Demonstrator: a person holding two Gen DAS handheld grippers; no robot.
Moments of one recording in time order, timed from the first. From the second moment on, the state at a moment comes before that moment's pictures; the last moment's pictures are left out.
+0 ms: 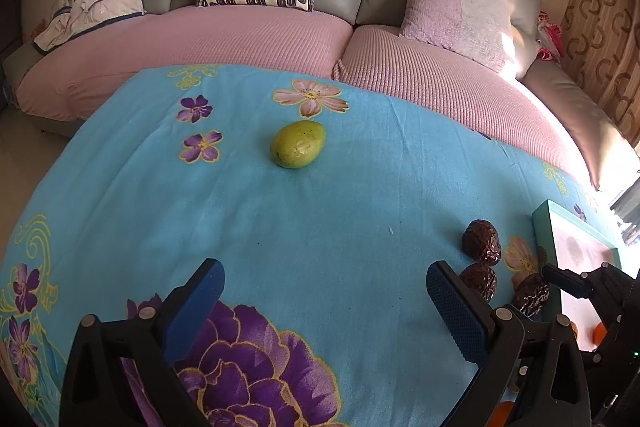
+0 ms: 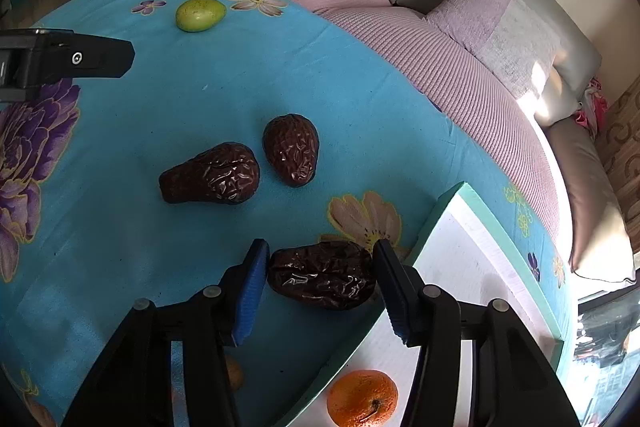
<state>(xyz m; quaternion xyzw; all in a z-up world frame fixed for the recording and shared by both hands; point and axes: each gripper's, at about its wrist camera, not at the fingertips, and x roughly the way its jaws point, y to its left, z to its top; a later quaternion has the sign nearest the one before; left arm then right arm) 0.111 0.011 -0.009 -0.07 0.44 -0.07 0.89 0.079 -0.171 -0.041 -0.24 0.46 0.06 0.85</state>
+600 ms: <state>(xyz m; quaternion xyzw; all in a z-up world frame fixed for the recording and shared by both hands) 0.111 -0.002 -0.007 -0.08 0.44 -0.09 0.89 0.048 -0.197 -0.003 -0.10 0.40 0.05 0.91</state>
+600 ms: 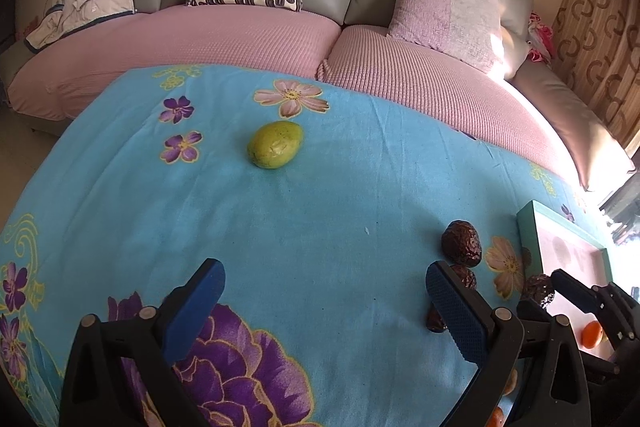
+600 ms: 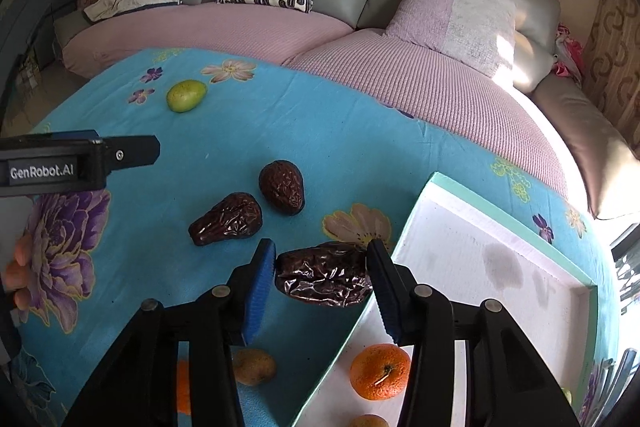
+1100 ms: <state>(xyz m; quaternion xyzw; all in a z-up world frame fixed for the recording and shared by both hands) 0.103 -0.077 -0.018 -0.04 0.46 -0.17 0.87 0.011 -0.255 0.025 -0.01 0.36 -0.03 0.93</state>
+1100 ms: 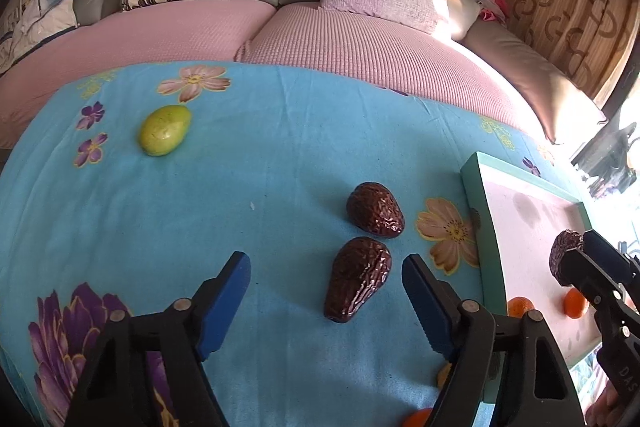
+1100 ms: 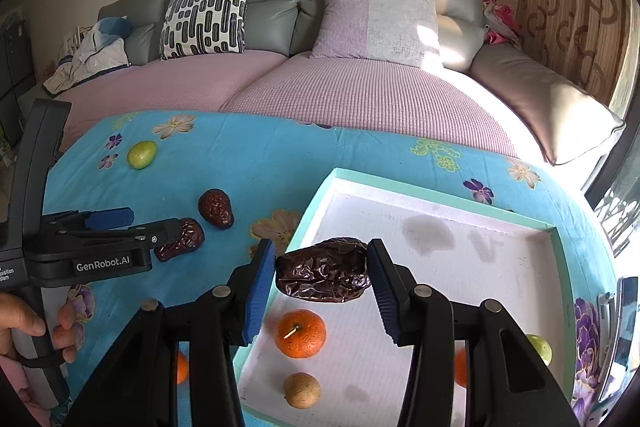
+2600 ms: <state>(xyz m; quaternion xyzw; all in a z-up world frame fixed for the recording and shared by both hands) 0.070 -0.181 0.042 0.04 0.40 -0.27 0.87 -0.033 -0.402 0.026 0.11 0.30 -0.18 0.93</state>
